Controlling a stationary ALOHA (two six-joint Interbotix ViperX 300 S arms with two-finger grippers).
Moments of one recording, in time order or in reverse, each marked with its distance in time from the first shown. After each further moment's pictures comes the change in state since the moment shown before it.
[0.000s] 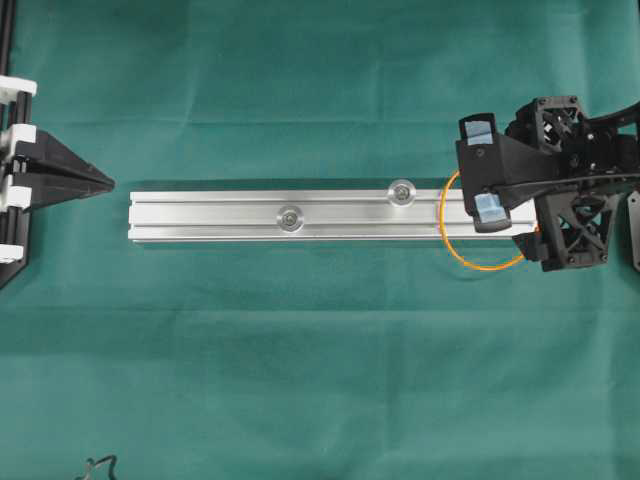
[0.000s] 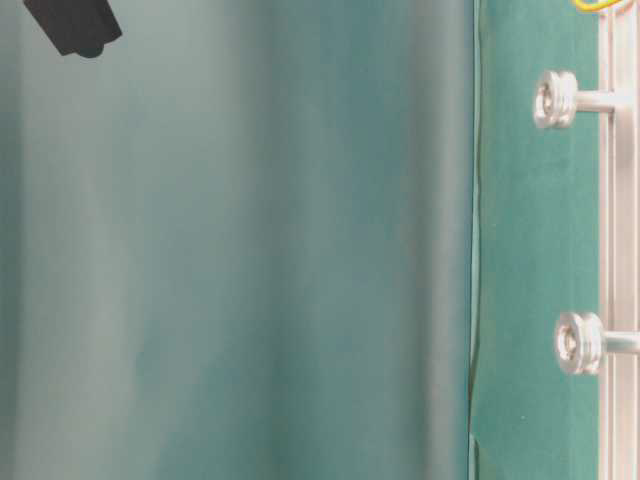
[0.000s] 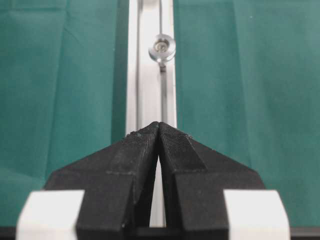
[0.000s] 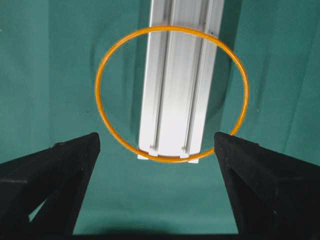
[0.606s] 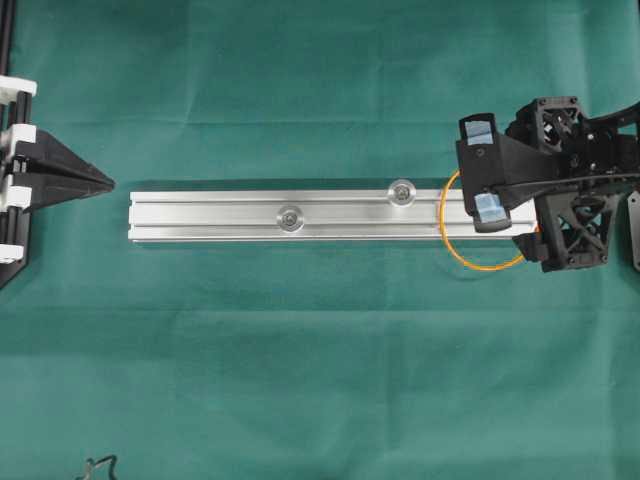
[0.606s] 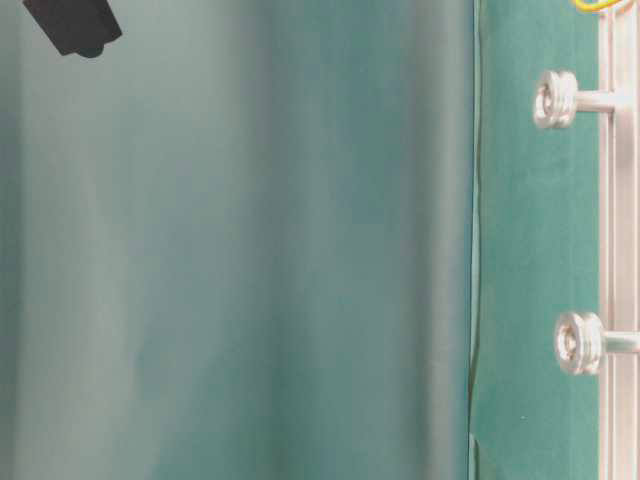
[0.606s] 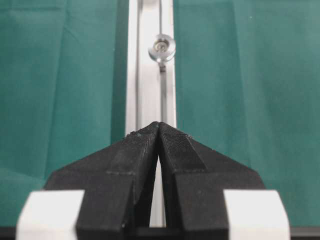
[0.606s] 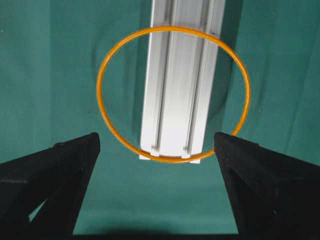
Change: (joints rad) left arm 0.000 0.000 0.000 0.000 0.000 -0.003; right arm 0.000 0.000 0.000 0.006 0.000 0.002
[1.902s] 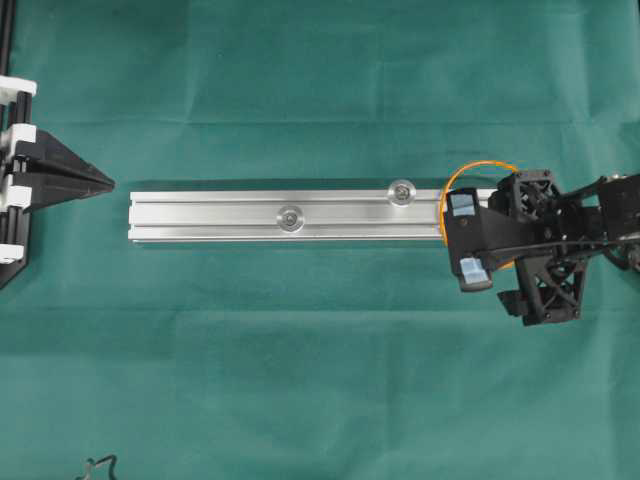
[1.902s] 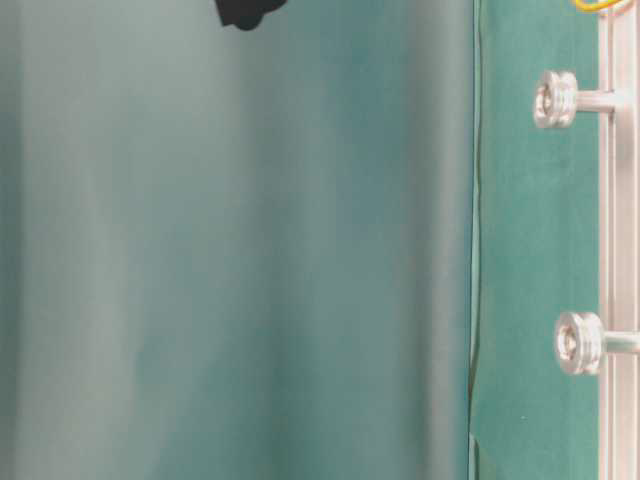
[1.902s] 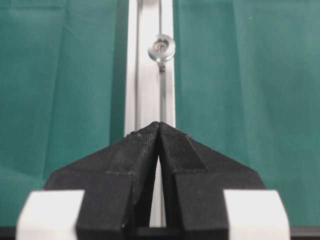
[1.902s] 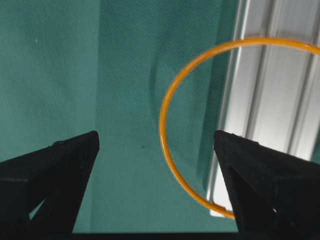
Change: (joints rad) left arm 0.000 0.000 0.000 0.000 0.000 -0.009; right arm 0.141 0.127 0.202 0.071 -0.354 0.100
